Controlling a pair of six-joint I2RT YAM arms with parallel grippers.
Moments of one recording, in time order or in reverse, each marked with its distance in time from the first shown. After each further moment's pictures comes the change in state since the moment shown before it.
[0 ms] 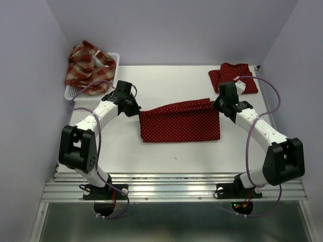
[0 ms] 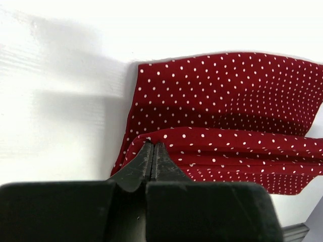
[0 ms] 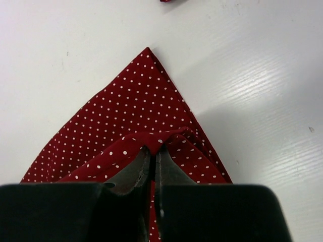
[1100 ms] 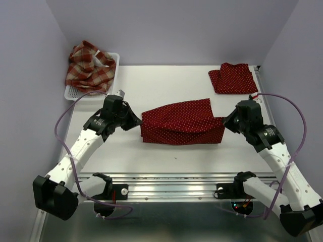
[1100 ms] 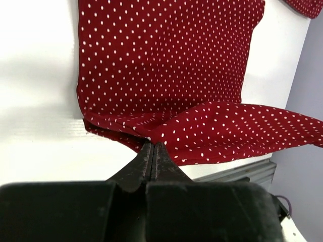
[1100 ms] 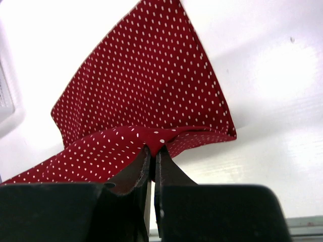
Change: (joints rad) left arm -0.095 -0.512 -0.220 -0.092 0.113 -0.065; right arm 0.050 -0.545 -0.092 -0.414 -0.167 0.086
